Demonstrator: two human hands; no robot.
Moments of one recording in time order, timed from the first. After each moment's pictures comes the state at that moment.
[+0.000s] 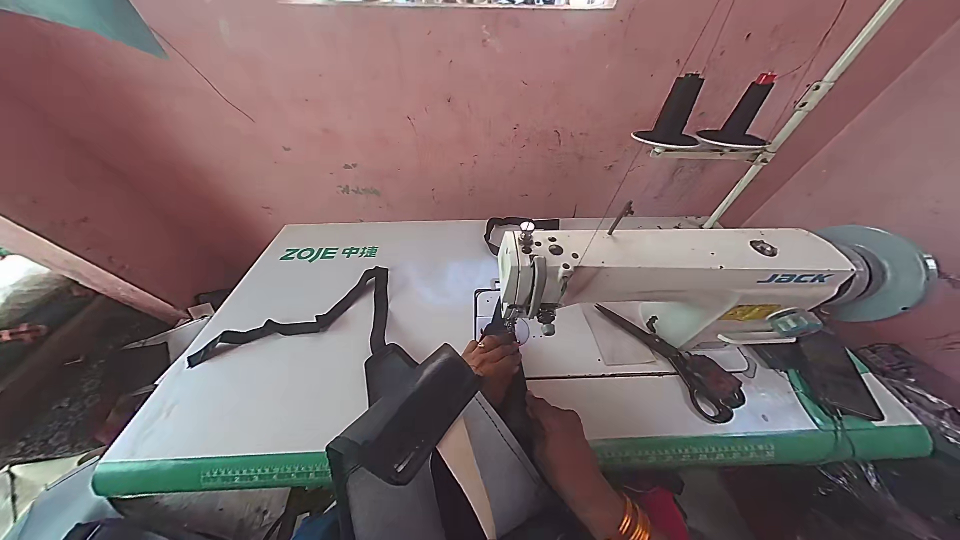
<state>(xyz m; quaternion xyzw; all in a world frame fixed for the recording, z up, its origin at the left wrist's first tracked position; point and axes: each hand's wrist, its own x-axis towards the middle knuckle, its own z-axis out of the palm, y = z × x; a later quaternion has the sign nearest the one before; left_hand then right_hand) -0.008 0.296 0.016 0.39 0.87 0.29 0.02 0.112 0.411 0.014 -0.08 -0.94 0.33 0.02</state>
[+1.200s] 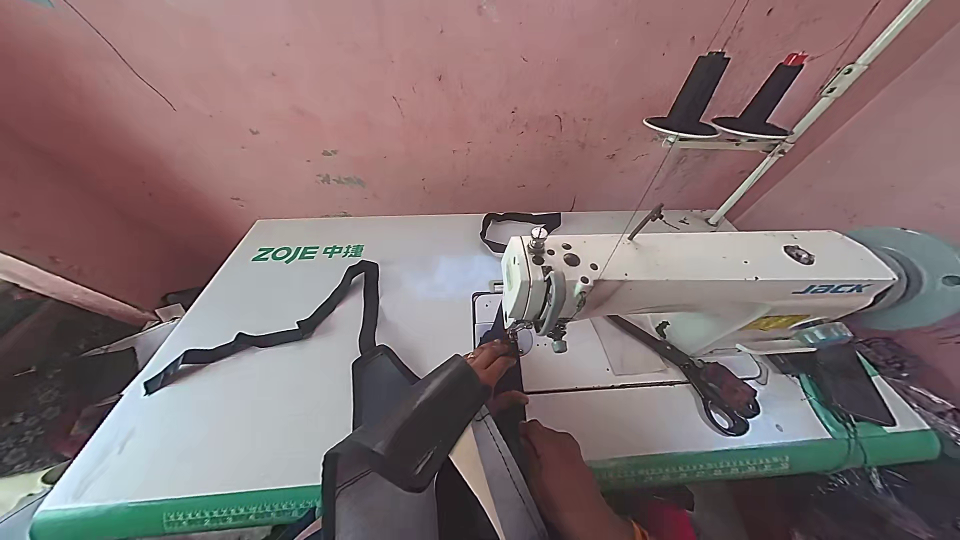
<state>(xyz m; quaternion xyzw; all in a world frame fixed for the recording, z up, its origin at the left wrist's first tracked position) -0.053 0.276 -0.042 0.49 0.79 0.38 -0.06 0.104 0.398 0.015 -0.08 -0.95 0.32 -0.03</state>
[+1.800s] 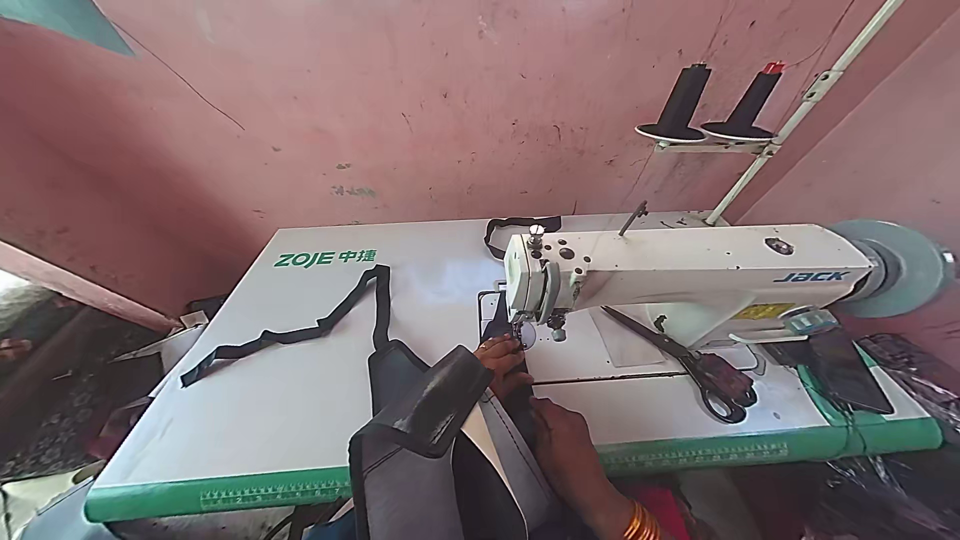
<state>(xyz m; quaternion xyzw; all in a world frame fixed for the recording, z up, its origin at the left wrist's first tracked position) -0.057 0.287 -0.058 0.52 0.73 0.43 -0.13 0.106 0.401 -0.003 -0.06 -0.94 0.32 0.13</state>
